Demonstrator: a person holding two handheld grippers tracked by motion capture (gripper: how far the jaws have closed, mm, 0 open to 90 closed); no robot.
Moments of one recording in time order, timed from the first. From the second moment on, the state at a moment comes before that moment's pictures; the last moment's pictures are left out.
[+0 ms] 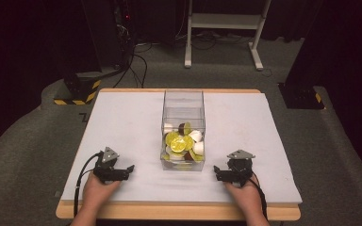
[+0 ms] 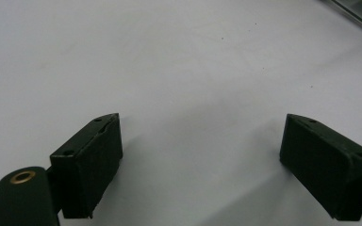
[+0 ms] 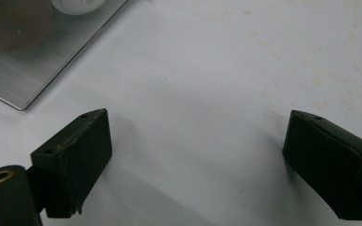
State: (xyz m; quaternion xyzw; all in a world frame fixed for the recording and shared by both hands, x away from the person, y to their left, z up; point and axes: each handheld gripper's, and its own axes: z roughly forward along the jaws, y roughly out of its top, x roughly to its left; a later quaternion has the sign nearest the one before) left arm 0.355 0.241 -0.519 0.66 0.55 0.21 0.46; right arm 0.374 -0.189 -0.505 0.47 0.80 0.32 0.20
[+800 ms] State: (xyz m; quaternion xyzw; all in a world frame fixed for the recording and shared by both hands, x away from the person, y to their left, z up) left arm 0.349 0.241 -0.509 0.64 0.55 0.21 0.49; right arm 0.374 -0.188 -0.505 0.47 0.80 0.32 0.20
